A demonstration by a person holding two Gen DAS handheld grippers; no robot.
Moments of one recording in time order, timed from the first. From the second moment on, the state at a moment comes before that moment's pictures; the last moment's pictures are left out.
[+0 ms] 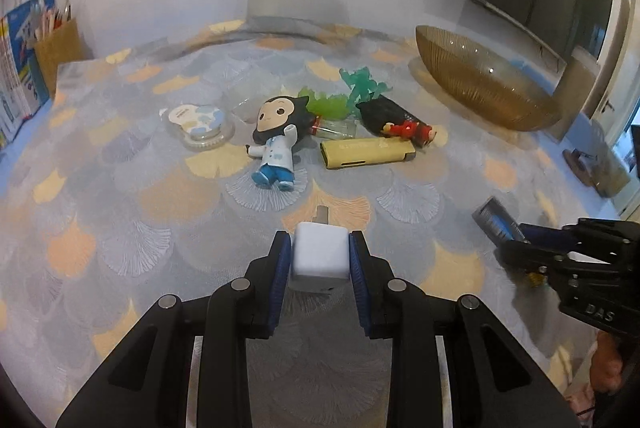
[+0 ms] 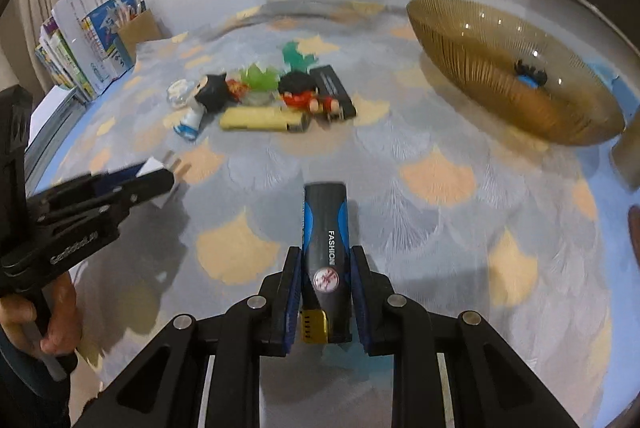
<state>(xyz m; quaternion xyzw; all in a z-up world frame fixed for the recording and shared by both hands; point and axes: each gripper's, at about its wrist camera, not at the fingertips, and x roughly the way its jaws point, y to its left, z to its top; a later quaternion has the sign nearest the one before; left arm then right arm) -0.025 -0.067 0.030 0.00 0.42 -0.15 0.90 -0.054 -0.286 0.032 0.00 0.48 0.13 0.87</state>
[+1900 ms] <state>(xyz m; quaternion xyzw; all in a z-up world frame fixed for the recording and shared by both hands) 0.086 -0.289 0.108 0.04 0.39 -0.31 0.87 0.012 -0.492 0.135 0.17 0.35 -0.08 0.92</state>
